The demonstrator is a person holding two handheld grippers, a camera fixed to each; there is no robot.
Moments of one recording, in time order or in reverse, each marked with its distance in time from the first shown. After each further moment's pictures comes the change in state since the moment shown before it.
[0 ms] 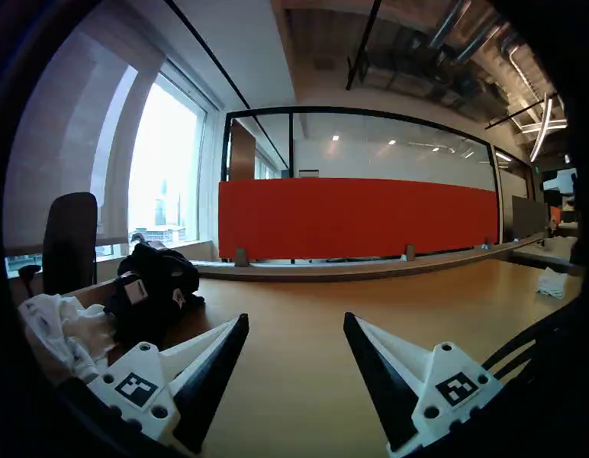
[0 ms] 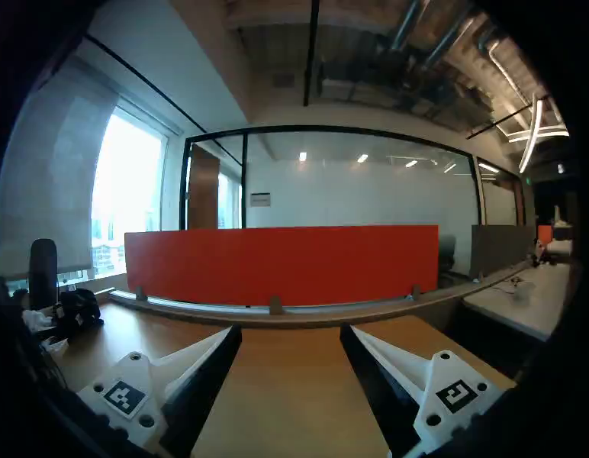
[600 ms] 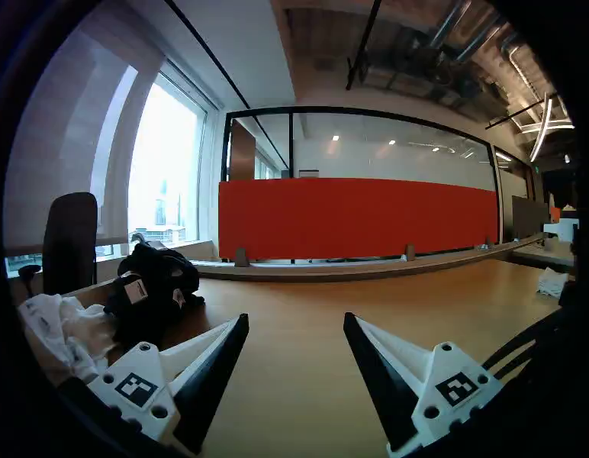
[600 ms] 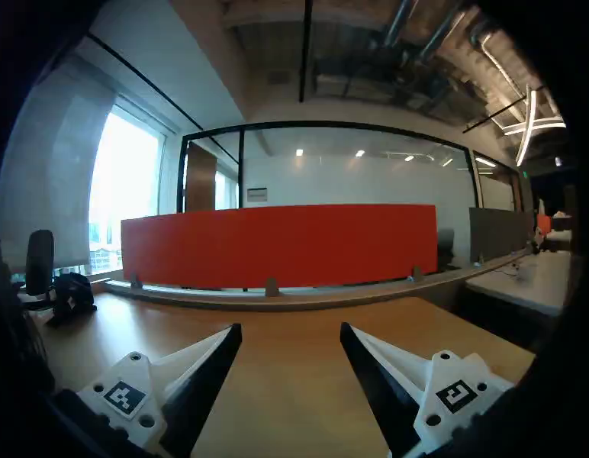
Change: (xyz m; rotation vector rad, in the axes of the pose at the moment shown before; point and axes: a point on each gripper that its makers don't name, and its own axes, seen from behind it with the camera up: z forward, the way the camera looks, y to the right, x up) left arm -0.001 0.001 0.000 0.000 0.000 -0.001; right arm -0.079 0.010 0.009 -0.014 0.003 0.014
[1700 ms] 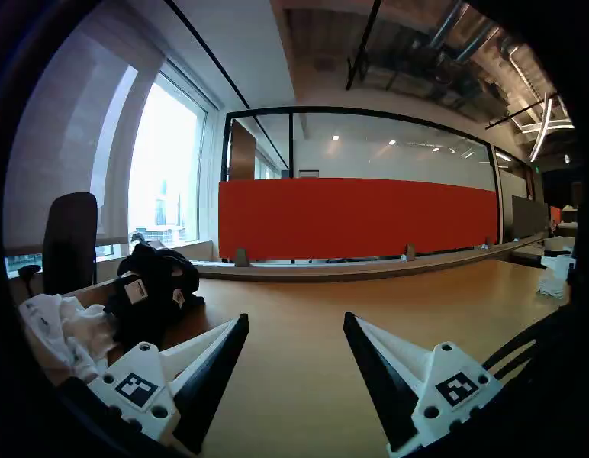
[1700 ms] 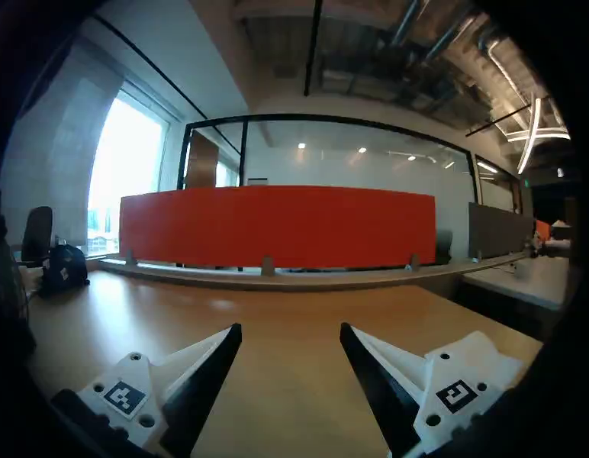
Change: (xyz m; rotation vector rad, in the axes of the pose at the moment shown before) left arm 0.000 0.001 0.000 0.000 0.000 0.001; right arm -0.061 0.003 -0.005 -0.007 -0.018 -0.050
